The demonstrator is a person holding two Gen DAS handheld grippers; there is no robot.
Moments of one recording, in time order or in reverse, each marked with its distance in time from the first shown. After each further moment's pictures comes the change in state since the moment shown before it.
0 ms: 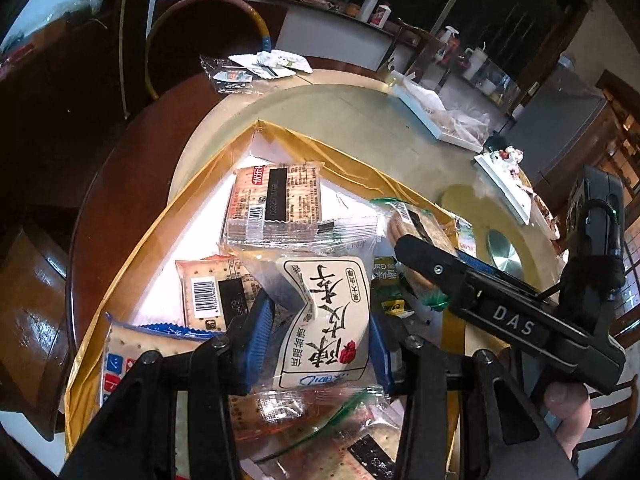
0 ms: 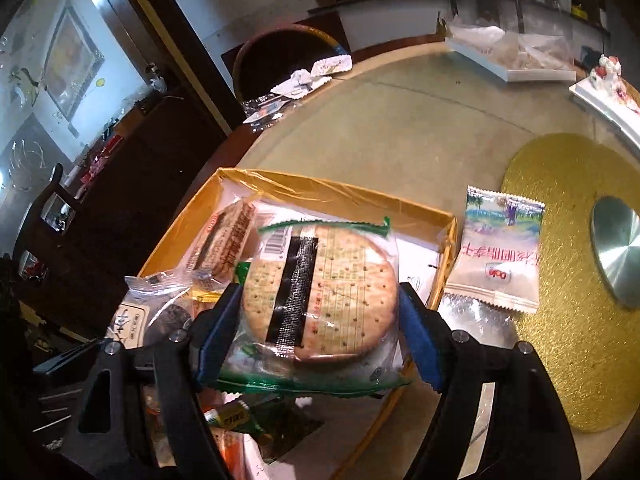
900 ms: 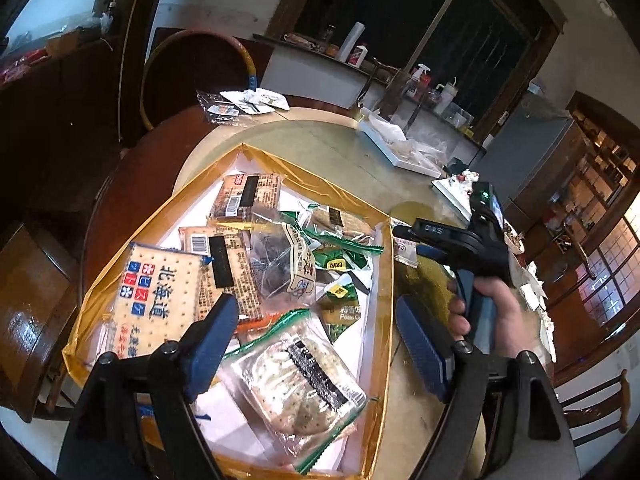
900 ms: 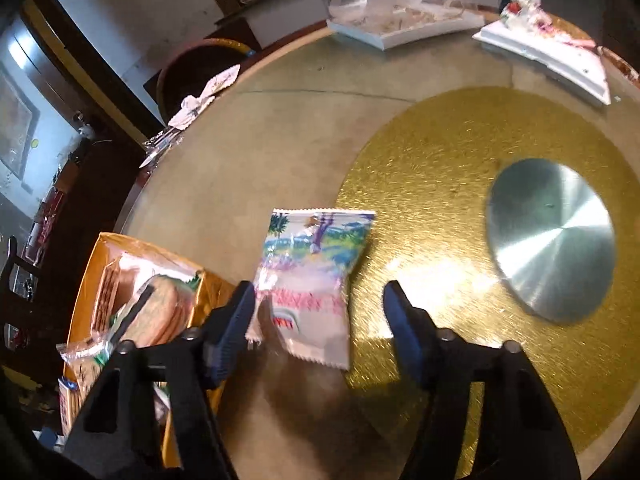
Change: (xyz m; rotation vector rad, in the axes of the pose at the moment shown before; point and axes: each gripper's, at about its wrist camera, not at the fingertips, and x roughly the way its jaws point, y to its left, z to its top) left arm -0.072 -0.022 -0.050 -0.009 -0.150 -0.081; right arm 0.007 -0.127 0.028 0.220 0.029 -0.146
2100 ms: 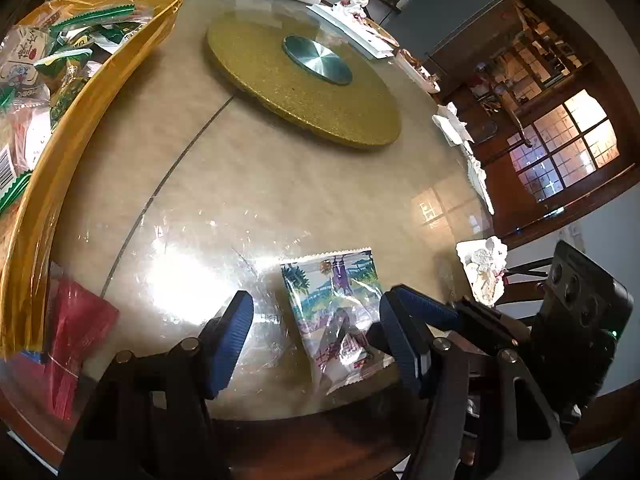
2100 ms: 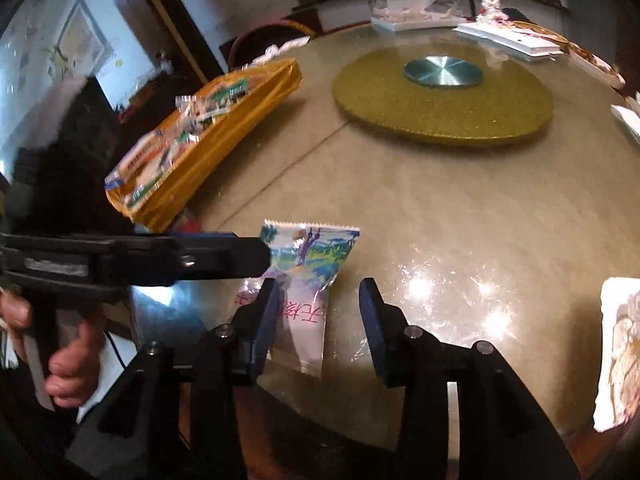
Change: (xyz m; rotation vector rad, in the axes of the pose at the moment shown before) left arm 0.083 -0.138 -0.127 0.161 0.487 -0.297; right arm -0.190 -0.070 -0.269 -0.184 -0.031 0.160
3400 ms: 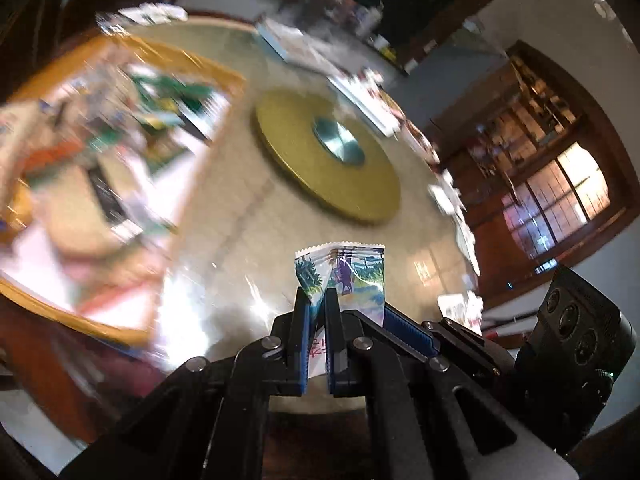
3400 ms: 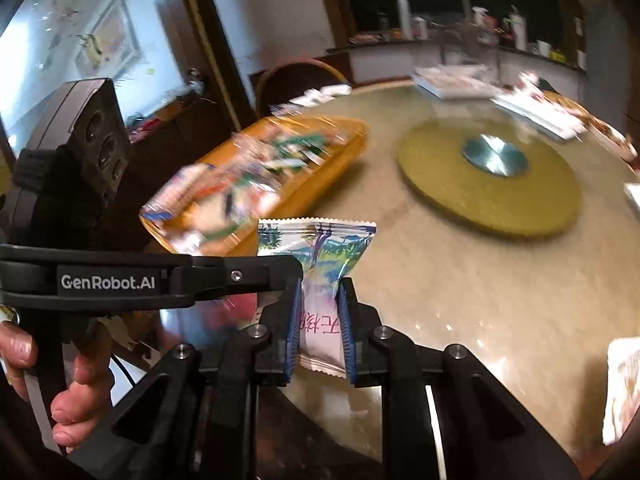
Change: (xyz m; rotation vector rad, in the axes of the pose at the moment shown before) left arm -0.097 0.036 -0.001 -0.086 -0.237 0.000; right arm 0.008 0.105 0.040 -0.174 -0.157 0.002
